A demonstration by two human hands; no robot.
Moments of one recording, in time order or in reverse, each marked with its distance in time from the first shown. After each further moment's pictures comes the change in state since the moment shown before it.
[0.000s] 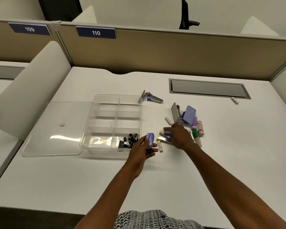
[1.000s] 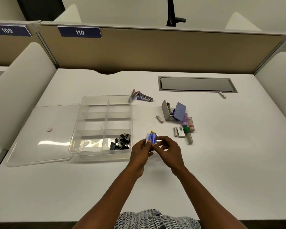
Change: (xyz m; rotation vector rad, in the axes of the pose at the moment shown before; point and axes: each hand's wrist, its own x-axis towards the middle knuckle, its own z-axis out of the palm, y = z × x) left_hand 0.011 -0.022 0.027 0.105 0.029 0.027; right_hand -0.092 -0.051 0.023 1.062 0.338 0.230
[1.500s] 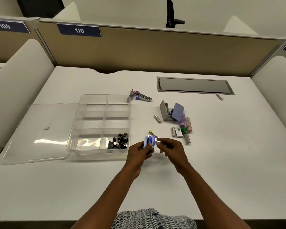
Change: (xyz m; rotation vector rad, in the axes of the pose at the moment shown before) left_hand -0.001 -0.006 -0.006 -0.021 -0.019 -0.020; right_hand 0.008 0.011 -0.027 0.077 -0.117 0.047
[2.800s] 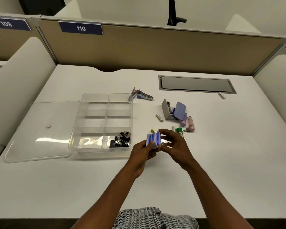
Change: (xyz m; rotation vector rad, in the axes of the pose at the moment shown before) left_hand -0.005 0.007 0.000 -0.047 -0.146 -0.052; right_hand -0.001 -0.022 -0.006 0.035 -0.155 -0.157
